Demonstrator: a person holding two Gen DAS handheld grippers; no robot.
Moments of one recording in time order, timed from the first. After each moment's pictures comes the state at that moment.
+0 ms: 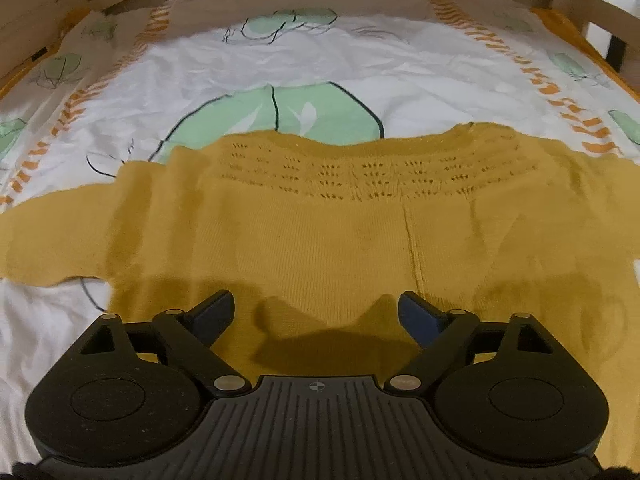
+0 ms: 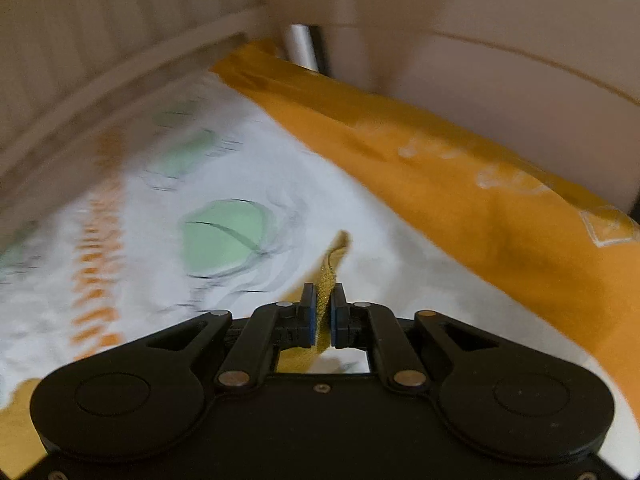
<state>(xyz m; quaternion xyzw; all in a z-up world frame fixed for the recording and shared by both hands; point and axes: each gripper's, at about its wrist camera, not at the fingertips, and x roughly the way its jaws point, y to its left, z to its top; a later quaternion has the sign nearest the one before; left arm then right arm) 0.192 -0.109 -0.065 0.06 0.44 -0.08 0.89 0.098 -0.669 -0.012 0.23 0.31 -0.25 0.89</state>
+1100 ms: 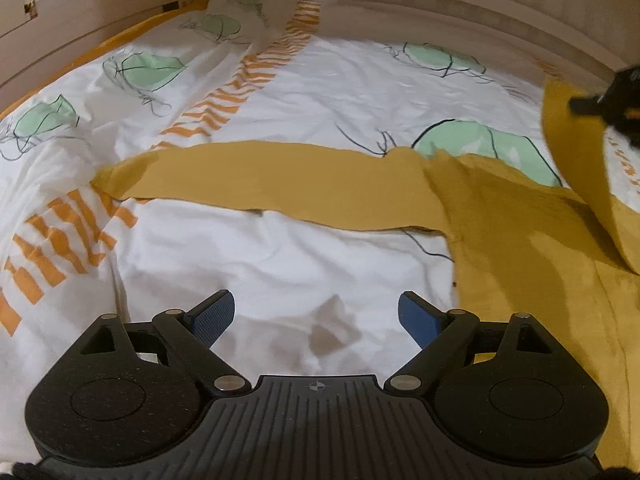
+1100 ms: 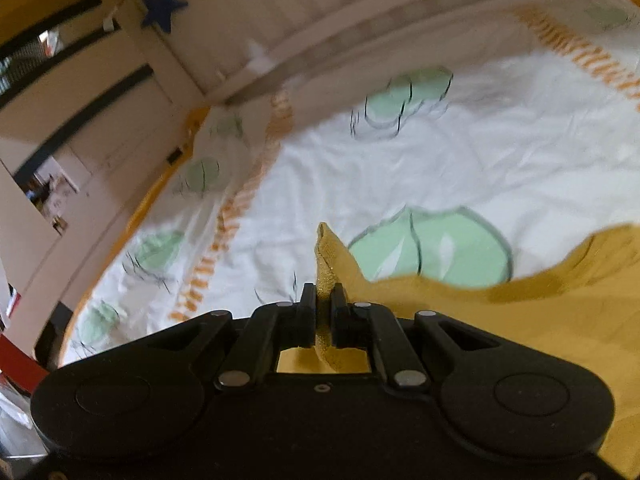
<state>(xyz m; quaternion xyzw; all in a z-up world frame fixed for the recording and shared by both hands) 0.142 0.129 -0.025 -0.01 0.42 0.02 0.91 0.251 -0.165 0.002 0.25 0.32 0.16 0.90</state>
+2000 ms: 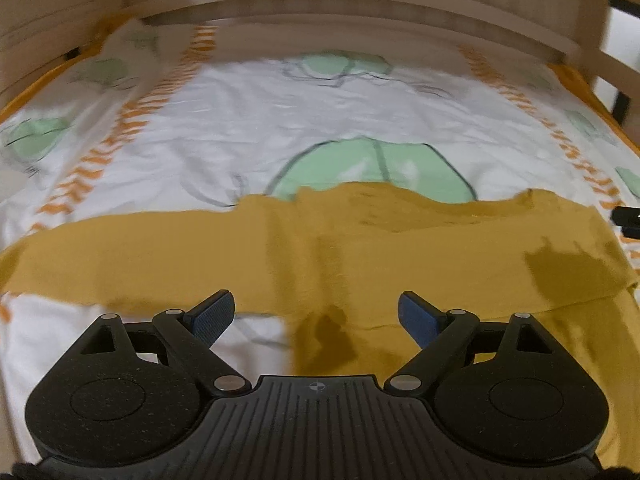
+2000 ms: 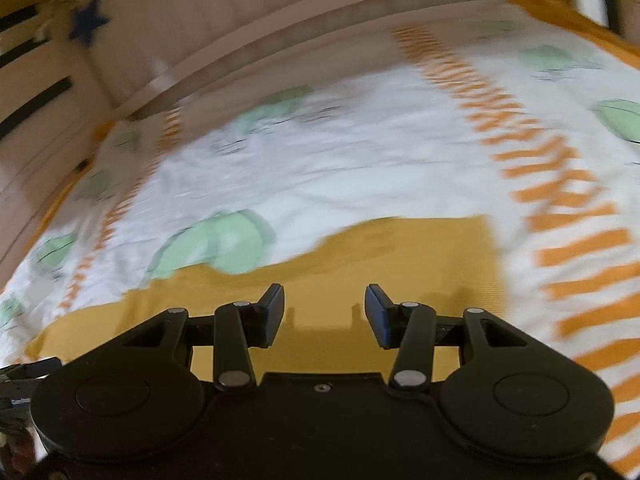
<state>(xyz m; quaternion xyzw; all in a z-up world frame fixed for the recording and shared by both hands) 0.203 0.012 -0.030 0.04 0.39 -0.09 0.92 0.182 -0.328 -0.039 0.21 0.32 0.02 0.92</state>
